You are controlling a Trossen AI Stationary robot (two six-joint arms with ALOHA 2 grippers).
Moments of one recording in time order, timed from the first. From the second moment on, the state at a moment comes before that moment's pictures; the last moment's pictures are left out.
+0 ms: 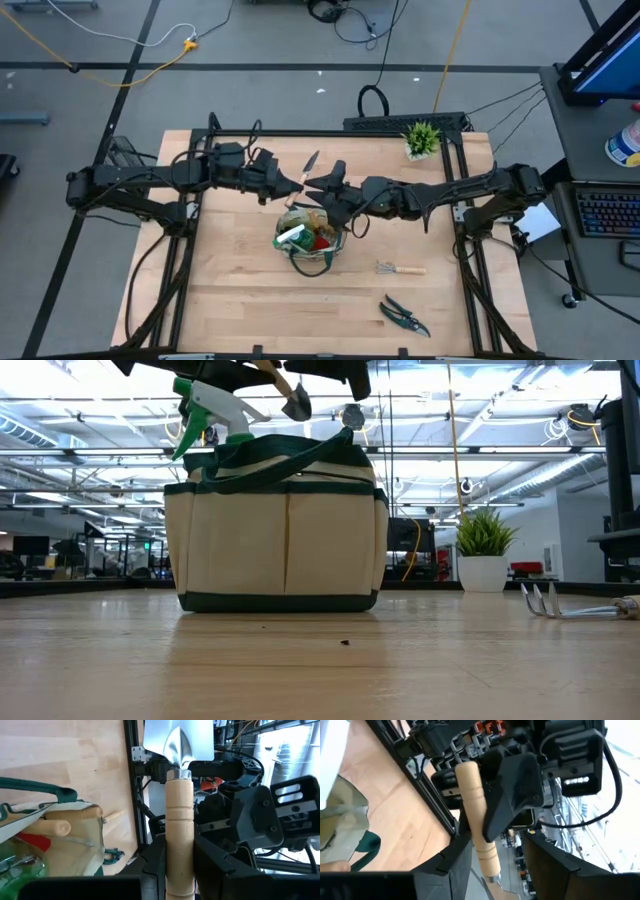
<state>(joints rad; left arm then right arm) 0.17 1.12 0.87 0.01 0.24 -1.48 0.09 1.56 1.20 0.25 0.37 -1.14</state>
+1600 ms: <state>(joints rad) 0.17 1.19 0.87 0.03 0.32 -1.53 0.06 1.65 1.19 0.25 0.40 -1.11</state>
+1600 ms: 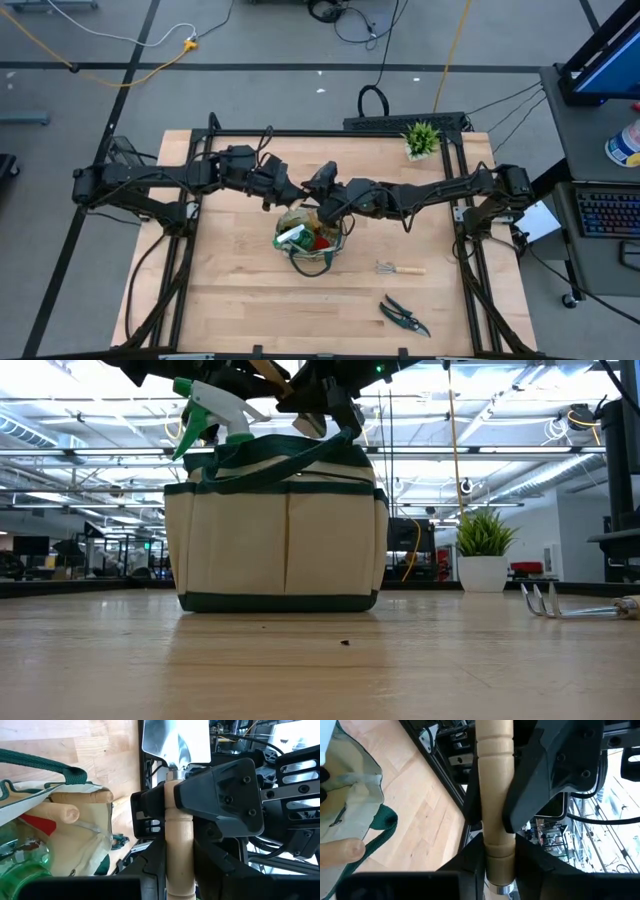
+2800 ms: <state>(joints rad) 0.33 1.19 0.87 0.08 0.31 -1.29 0.06 1.65 1.20 0.15 0.52 -0.93</state>
